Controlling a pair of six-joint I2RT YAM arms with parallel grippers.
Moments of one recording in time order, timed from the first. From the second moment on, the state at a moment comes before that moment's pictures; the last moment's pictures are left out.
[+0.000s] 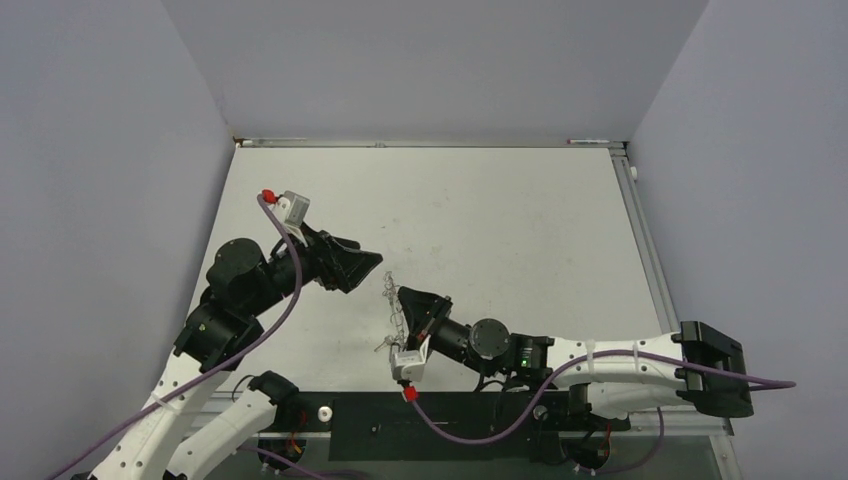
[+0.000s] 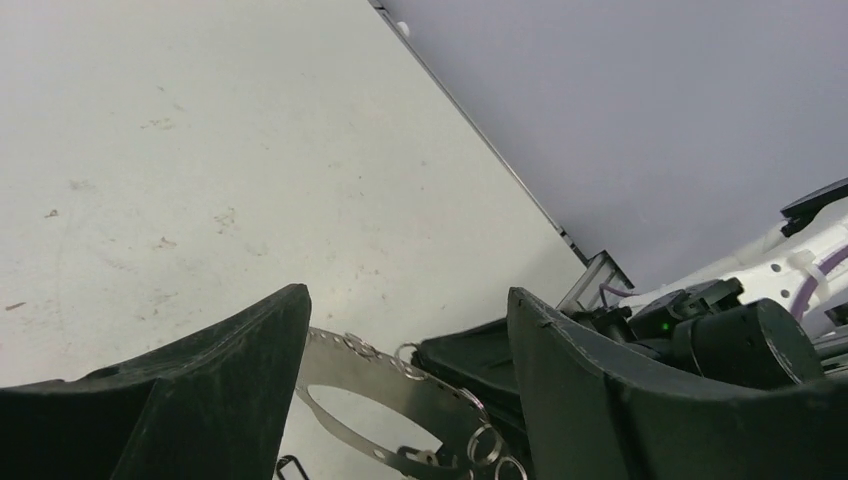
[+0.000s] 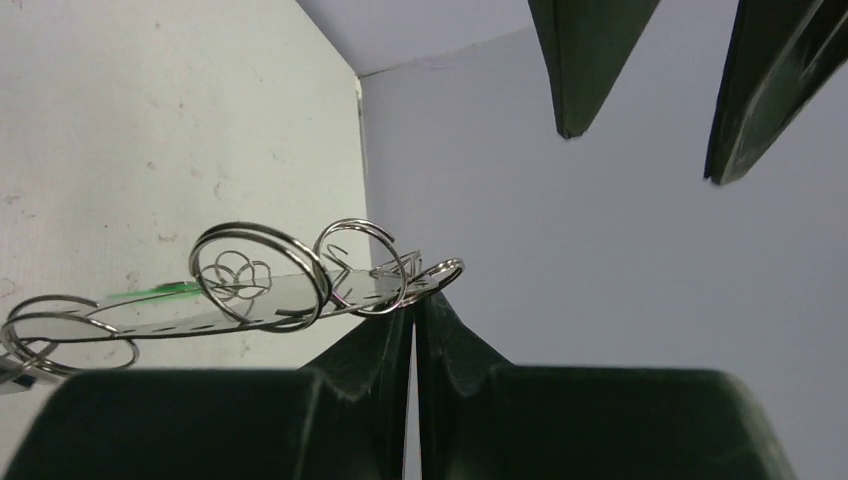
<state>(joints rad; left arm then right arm) -0.53 0.67 0.91 -0.31 0.30 -0.56 1.34 1.14 0.58 0.54 0.27 -1.20</state>
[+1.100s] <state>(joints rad) -0.53 0.84 0.90 -0.32 0.76 -0.42 1.51 1.27 0.40 1.11 0.49 -1.94</state>
